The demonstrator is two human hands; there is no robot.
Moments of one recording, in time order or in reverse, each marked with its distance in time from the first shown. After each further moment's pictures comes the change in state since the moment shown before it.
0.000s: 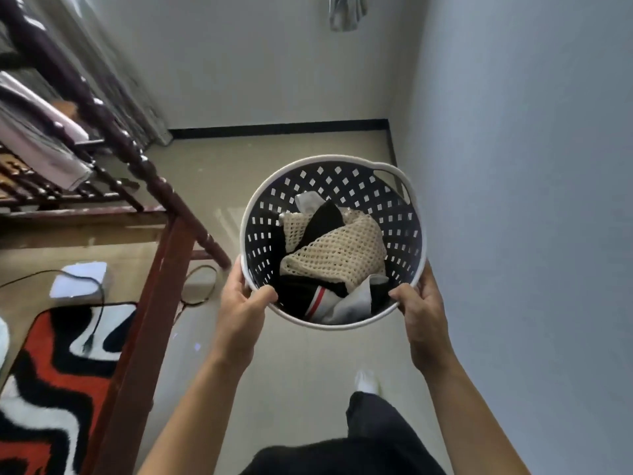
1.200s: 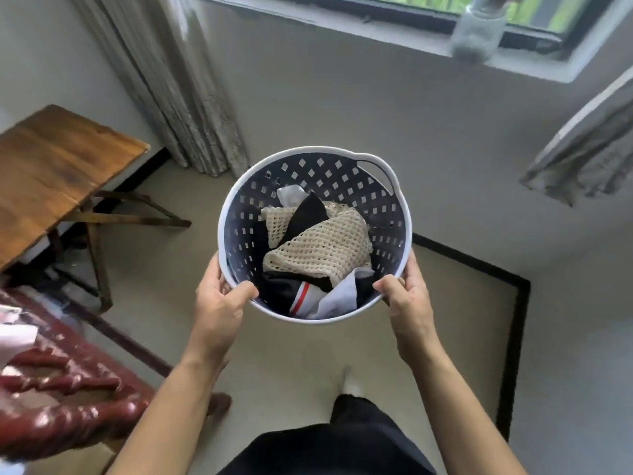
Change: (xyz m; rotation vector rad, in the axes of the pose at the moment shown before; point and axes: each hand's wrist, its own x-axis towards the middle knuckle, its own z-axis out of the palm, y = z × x) left_hand 0.853 0.199 -0.077 -0.149 0.519 0.022; right_hand 0.831 -0.238 0.518 -0.150 -0.509 -0.033
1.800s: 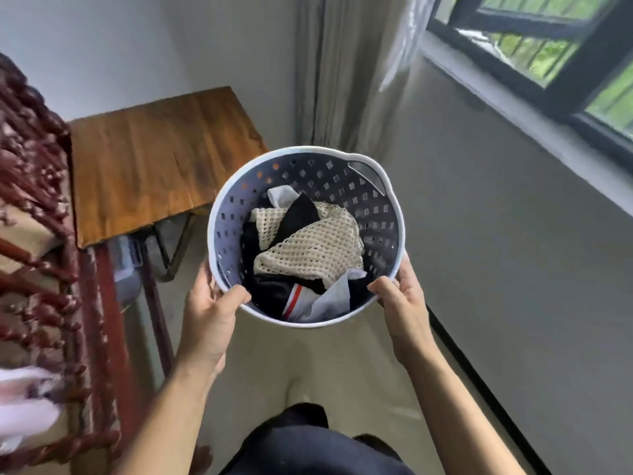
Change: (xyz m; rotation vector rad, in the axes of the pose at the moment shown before) left_hand 0.316 0.051 -0.152 -0.164 0.662 0.041; right_hand 0.337 -0.061 0.352 -0.170 -0.599 0.004
